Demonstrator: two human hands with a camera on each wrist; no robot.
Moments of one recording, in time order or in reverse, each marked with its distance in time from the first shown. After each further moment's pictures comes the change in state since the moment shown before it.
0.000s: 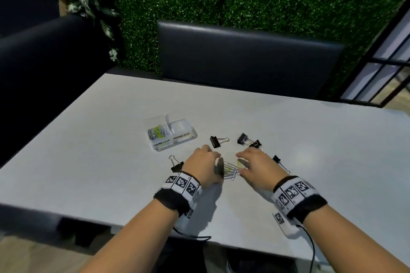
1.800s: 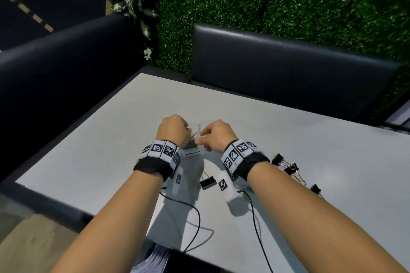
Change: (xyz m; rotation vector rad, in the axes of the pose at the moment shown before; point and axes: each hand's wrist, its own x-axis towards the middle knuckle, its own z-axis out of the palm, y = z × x) left_hand 0.022 -0.139 -0.100 -0.278 0.460 -0.507; right_hand 0.147 -0.179 -0.009 0.418 -0.010 0.033
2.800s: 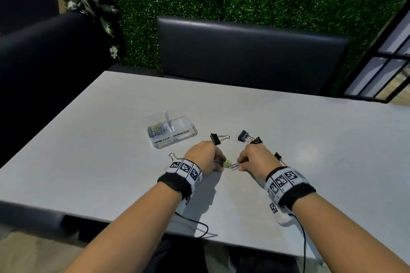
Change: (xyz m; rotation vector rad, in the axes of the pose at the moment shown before) left_hand -0.105 0.081 0.097 0.166 -0.527 0.491; right_hand -0.118 0.169 -0.065 -0.405 0.007 0.096
